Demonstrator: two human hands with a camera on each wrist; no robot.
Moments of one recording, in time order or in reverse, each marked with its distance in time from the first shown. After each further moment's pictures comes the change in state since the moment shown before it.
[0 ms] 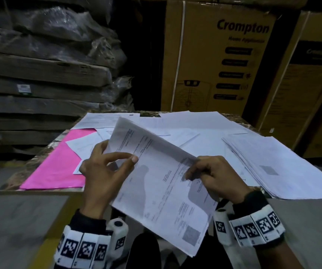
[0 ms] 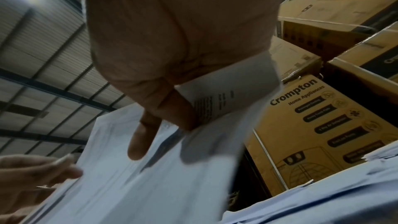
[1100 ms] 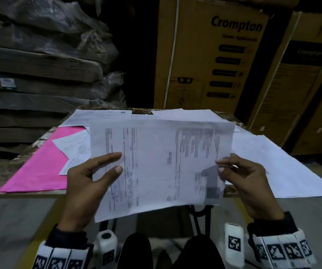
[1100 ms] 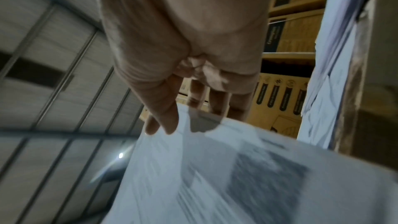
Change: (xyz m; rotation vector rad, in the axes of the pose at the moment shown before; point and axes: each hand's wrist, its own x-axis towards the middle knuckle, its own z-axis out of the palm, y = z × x) left_hand -0.016 -0.008 -0.005 -0.339 -0.034 -0.072; right_hand -0.048 0.008 -0.029 0.637 0.417 0.225
